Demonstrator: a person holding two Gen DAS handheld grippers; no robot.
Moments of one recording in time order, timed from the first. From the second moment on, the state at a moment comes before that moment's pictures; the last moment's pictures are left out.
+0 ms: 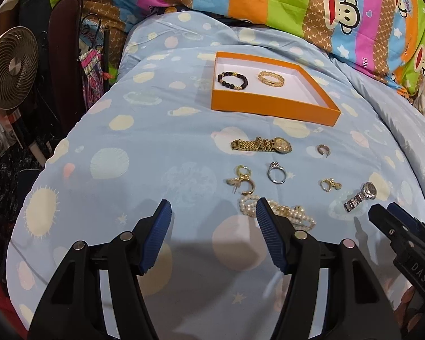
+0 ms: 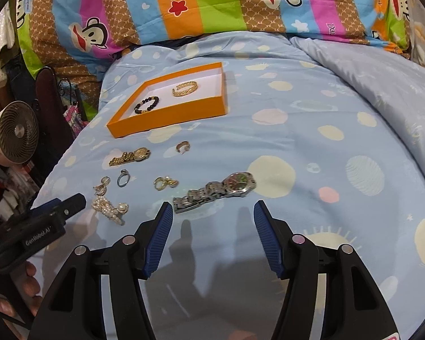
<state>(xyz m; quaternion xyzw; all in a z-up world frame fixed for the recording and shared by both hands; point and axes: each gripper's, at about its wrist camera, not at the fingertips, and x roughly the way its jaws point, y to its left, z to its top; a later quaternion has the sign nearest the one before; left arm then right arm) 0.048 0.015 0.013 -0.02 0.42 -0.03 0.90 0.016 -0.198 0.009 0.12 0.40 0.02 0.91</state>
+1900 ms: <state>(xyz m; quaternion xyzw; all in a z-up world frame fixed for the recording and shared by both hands) 0.047 0.004 0.005 -0.05 0.47 -0.07 0.88 0.031 -0.207 -0.001 0.13 0.42 -0.03 0.90</state>
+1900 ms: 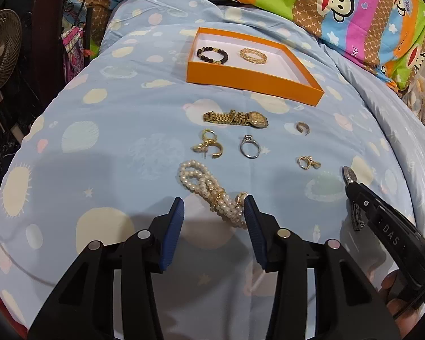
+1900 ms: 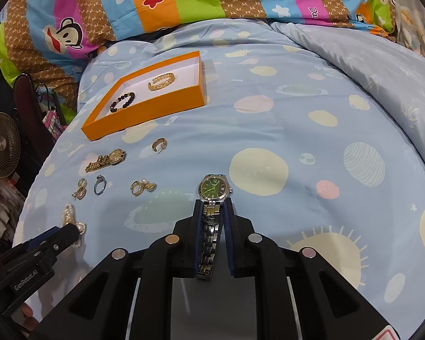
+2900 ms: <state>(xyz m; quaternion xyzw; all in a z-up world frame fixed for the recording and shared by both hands) 0.038 0.015 0.057 -0.05 0.42 -0.11 0.90 0.021 -0.194 0.033 0.13 0.38 -0.01 0.92</state>
